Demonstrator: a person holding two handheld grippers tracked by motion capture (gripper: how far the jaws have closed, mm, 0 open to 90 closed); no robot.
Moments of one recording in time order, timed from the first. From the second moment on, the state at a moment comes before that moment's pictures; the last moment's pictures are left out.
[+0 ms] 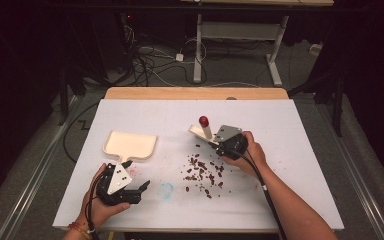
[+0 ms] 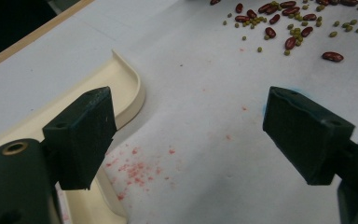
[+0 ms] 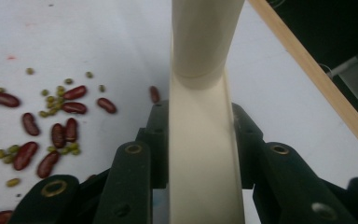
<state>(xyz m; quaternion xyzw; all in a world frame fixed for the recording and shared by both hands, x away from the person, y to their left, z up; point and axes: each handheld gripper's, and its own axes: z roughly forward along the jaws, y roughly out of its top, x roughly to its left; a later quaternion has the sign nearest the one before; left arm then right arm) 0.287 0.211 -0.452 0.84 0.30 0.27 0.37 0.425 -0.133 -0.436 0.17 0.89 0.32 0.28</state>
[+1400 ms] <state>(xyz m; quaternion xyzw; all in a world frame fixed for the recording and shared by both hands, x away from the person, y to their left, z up) 0.286 0.202 -0.455 0.85 0.29 0.26 0.36 0.363 -0.170 -0.412 0.11 0.88 0.38 0.26</state>
